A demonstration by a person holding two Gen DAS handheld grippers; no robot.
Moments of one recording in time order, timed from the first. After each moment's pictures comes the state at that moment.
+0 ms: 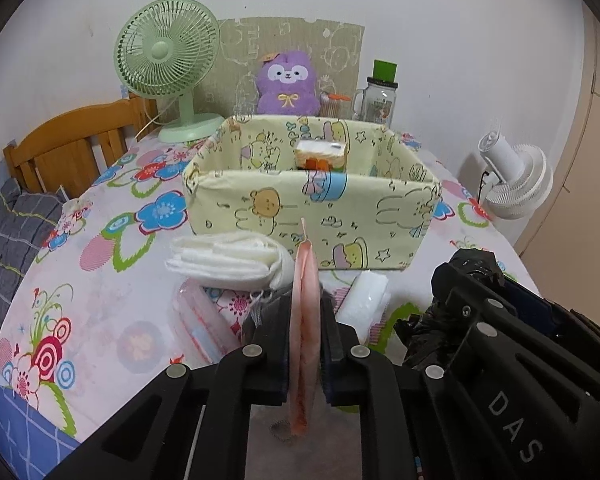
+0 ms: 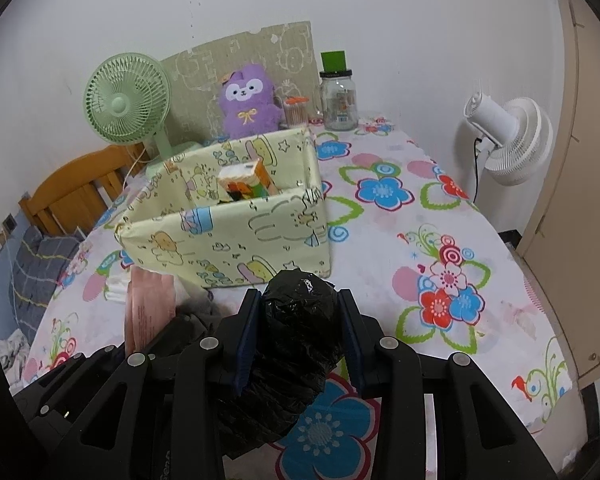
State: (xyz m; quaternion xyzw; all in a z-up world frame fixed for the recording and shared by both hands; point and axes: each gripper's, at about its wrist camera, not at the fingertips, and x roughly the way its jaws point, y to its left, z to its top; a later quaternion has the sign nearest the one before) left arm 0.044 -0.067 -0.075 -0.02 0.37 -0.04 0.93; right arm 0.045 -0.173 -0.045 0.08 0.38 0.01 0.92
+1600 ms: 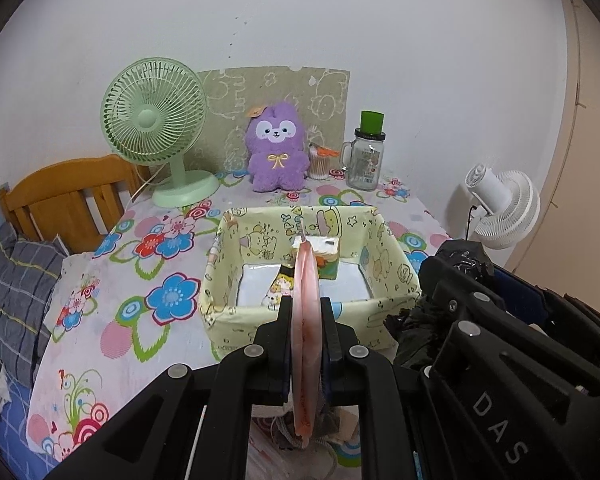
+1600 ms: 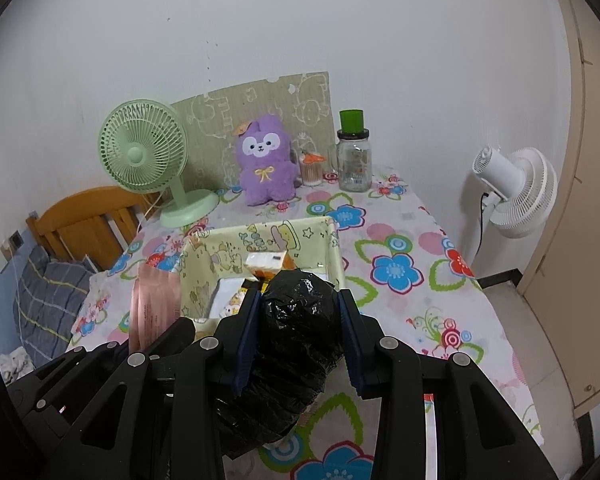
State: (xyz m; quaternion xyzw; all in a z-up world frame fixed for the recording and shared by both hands) left arm 0.078 -0.057 -0.001 0.00 0.33 -0.06 0.94; right arm 0.078 -0.162 0.027 0.07 0.33 0.01 0.94
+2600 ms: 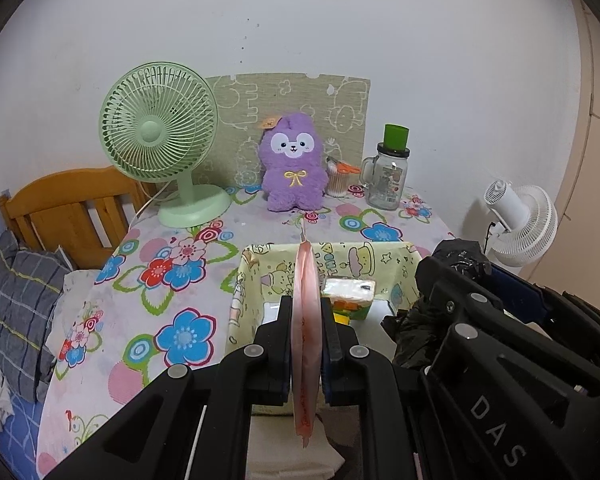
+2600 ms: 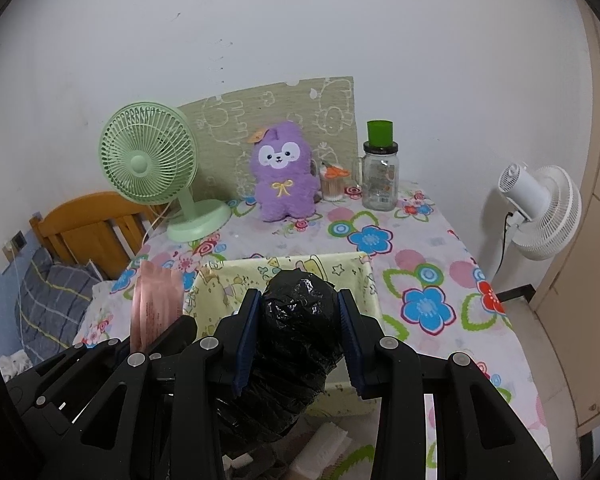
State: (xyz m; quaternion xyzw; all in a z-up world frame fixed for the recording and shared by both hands) left arm 0.130 -0.037 0.006 0.00 0.32 -0.05 0.95; right arm 0.138 -0.141 0.032 0.06 0.32 0.03 0.94
